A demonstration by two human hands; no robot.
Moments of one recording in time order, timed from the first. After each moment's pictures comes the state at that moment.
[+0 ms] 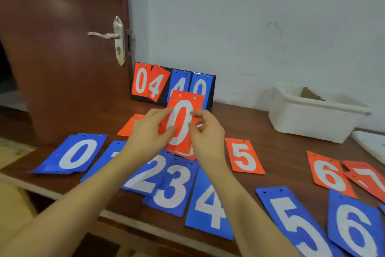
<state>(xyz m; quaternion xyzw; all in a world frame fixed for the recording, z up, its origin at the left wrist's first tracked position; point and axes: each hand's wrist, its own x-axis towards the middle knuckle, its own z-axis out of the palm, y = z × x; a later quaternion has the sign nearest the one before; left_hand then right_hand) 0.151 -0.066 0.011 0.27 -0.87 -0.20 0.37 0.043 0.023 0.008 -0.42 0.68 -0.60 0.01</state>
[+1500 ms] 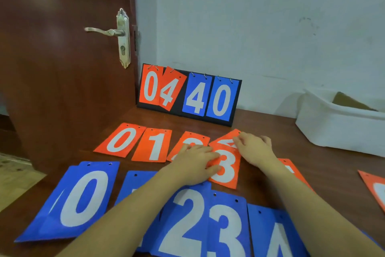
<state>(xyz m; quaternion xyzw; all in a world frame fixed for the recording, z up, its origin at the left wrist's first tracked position) 0.084 -0.161 -0.040 0.14 -0.99 -0.09 0.04 -0.086 -0.061 -0.031 -0.39 0.91 -0.12 0.00</state>
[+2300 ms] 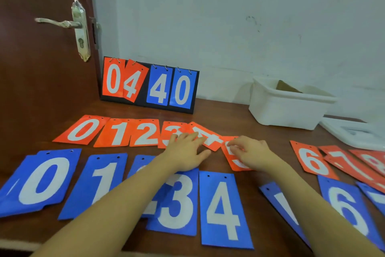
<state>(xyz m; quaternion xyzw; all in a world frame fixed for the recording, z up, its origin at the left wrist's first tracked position) 0.055 -0.087 -0.036 0.15 -0.98 -0.10 0.04 -0.068 0.075 -0.015 -0.41 0.91 -0.08 0.05</state>
